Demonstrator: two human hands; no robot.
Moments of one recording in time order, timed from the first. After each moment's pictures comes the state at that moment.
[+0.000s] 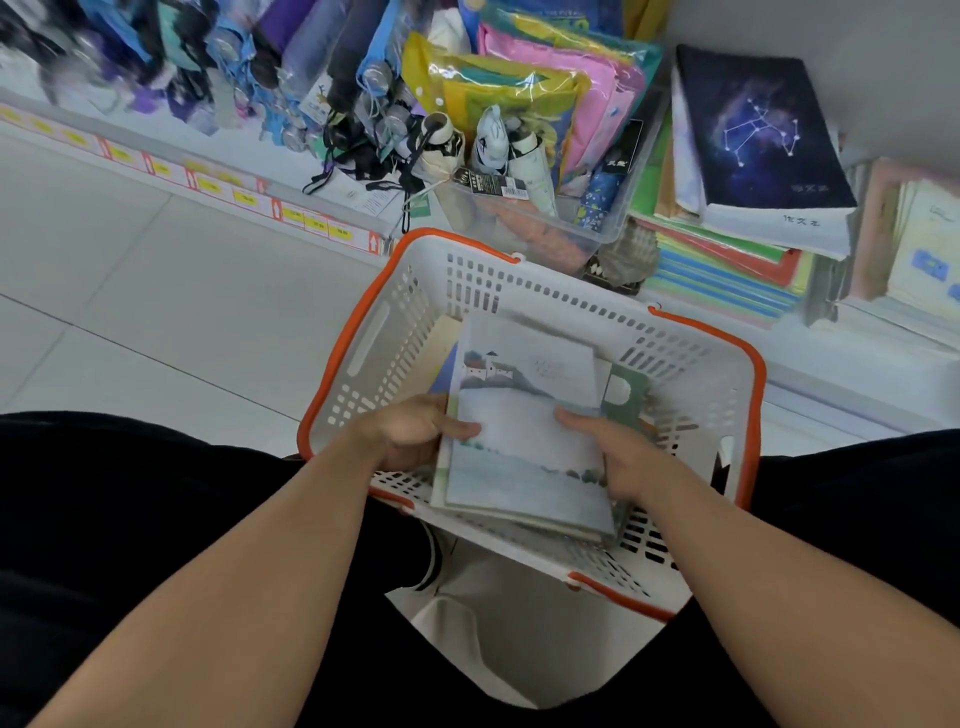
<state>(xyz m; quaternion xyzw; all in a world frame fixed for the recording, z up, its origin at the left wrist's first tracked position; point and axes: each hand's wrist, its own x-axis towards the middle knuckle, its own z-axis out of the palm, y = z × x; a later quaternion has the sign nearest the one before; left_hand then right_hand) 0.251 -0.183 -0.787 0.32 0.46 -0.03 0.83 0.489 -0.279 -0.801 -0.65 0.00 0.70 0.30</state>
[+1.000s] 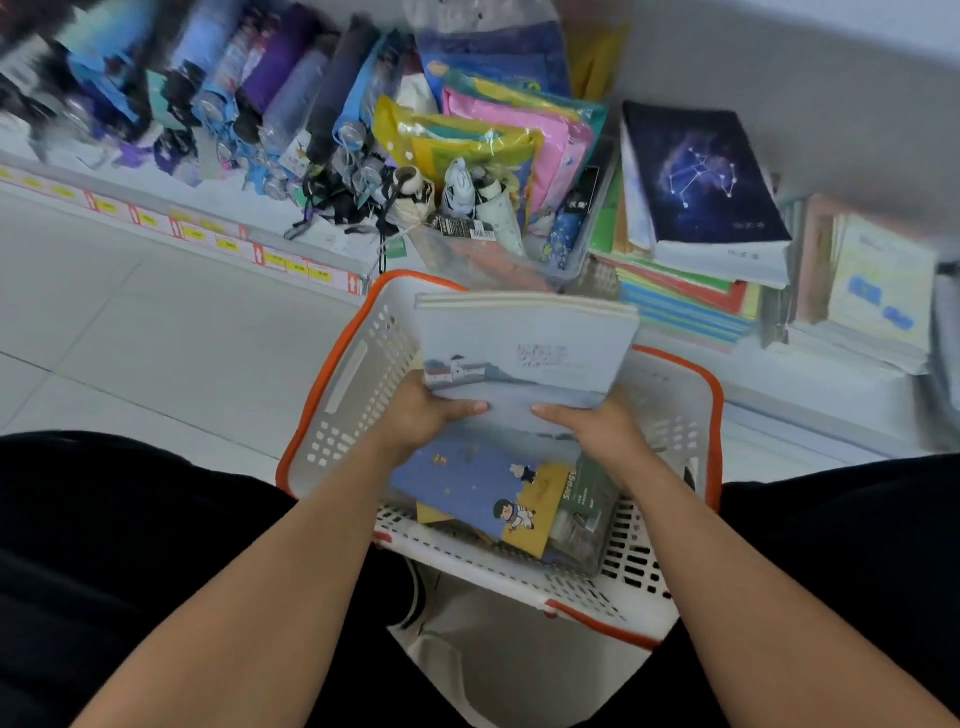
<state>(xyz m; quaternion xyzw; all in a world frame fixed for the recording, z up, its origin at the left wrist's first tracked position) 0.292 -0.171 -0.749 0.50 0.47 0.21 0.69 0.499 -0.259 -0.745 -0.71 -0.30 0.49 0.41</state>
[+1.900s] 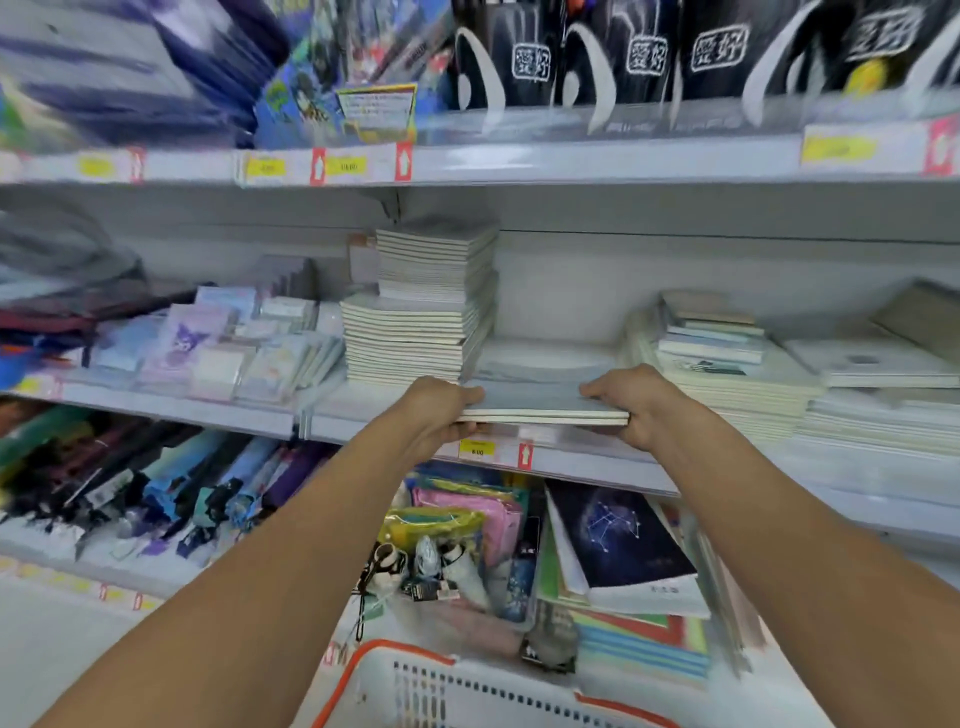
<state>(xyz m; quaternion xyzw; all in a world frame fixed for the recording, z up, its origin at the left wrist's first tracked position) 0.423 -0.022 -0.397 0.54 0.45 0.34 0.63 0.610 -0.114 -0.377 -0.66 -0.25 0.39 0.59</state>
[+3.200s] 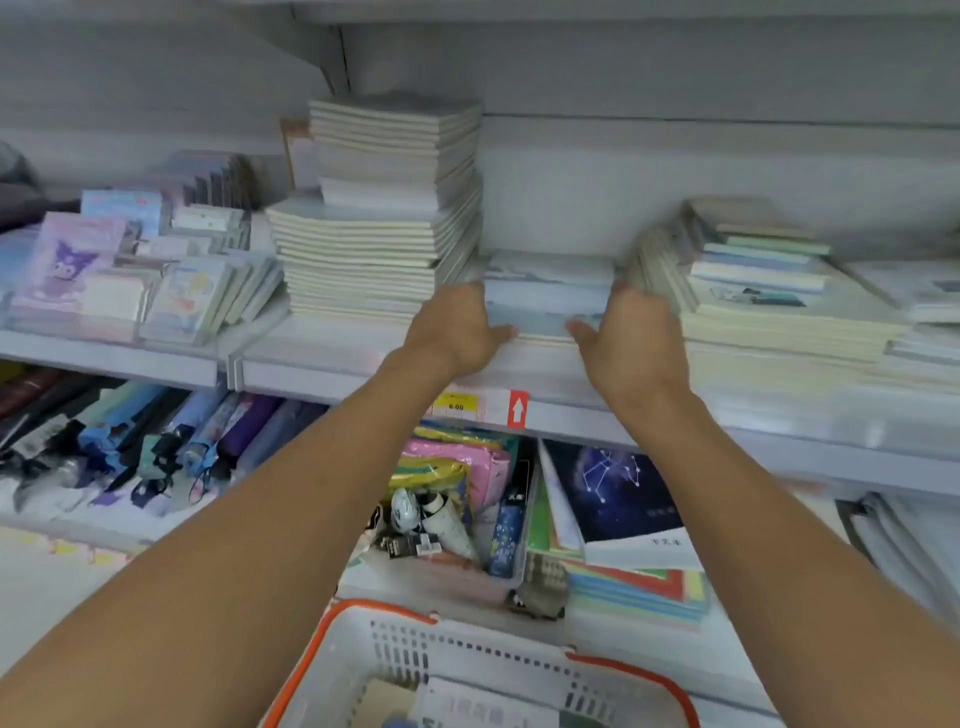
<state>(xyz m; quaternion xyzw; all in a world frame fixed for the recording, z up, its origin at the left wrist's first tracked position) 0.490 0.046 -0.425 0.86 0.44 0.23 0.12 0.625 -0.067 -0.426 -0.82 -0.47 -0.10 0.31</state>
